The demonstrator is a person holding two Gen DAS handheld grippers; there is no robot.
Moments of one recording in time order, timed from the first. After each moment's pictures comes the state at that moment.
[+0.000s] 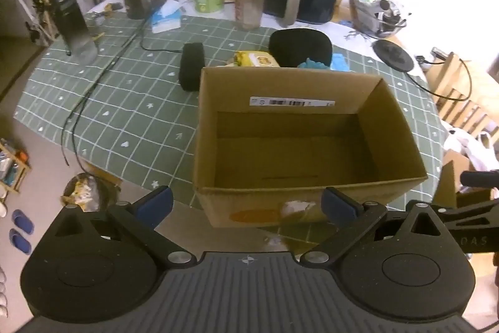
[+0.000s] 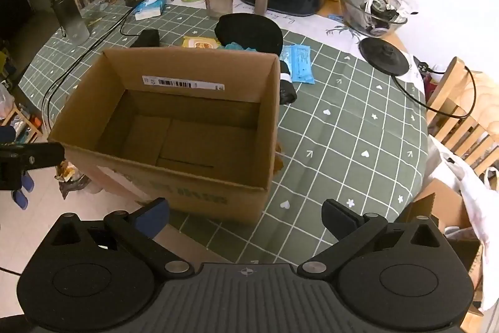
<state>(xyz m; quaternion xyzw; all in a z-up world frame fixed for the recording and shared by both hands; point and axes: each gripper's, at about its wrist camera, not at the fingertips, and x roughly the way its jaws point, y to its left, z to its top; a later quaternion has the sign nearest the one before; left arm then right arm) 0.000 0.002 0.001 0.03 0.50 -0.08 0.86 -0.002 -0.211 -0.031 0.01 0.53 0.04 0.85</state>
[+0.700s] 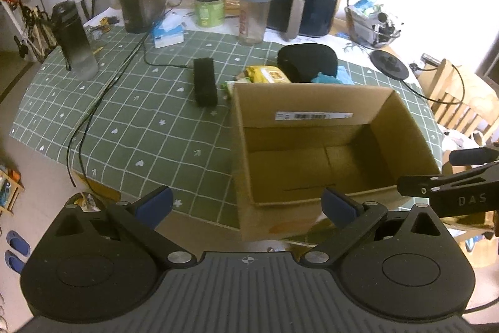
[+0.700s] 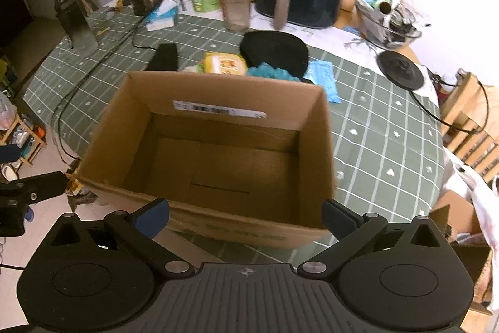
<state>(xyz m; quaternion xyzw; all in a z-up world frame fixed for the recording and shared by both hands) 0.013 0.059 0.002 0.02 0.47 -0.11 0.87 0.012 -0.163 -0.018 0.02 0.52 0.04 0.85</state>
